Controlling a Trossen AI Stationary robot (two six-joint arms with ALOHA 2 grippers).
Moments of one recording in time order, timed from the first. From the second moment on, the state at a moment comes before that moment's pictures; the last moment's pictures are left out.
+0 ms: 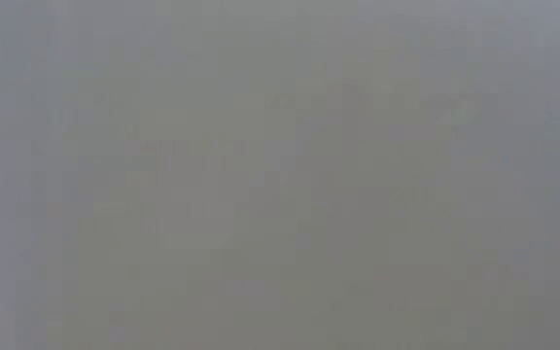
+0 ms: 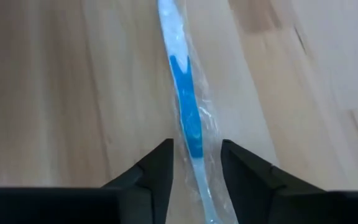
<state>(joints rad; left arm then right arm) 0.27 1.53 0.77 0.04 0.21 0.28 -0.16 1.93 1.09 -0.15 0.03 0.05</state>
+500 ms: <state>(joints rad) 0.27 1.54 0.77 0.01 0.16 0.28 -0.14 1.93 1.13 -0.17 0.03 0.03</state>
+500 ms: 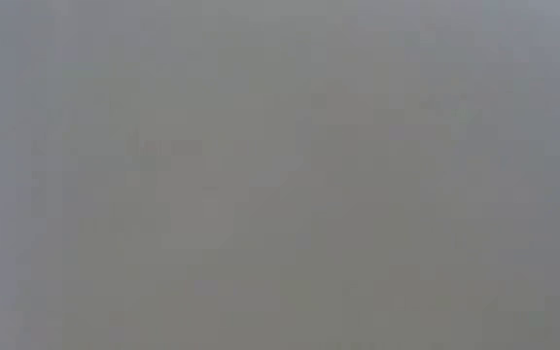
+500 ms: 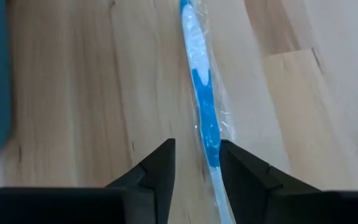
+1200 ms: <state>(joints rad) 0.28 1.75 0.77 0.19 0.19 0.28 -0.11 1.79 1.19 -0.34 0.03 0.01</state>
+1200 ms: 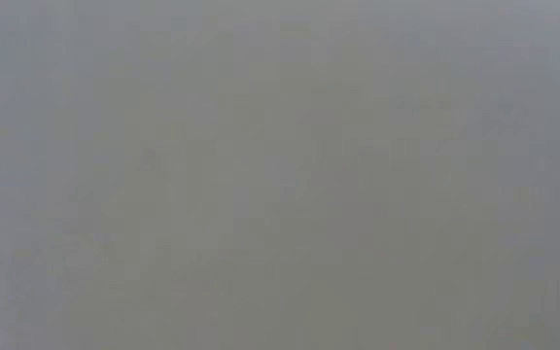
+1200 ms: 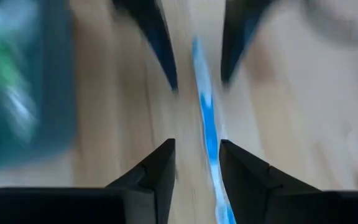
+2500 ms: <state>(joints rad) 0.28 1.89 0.83 0.20 0.18 0.25 -0.08 1.35 0.84 0.14 0.03 -0.01</state>
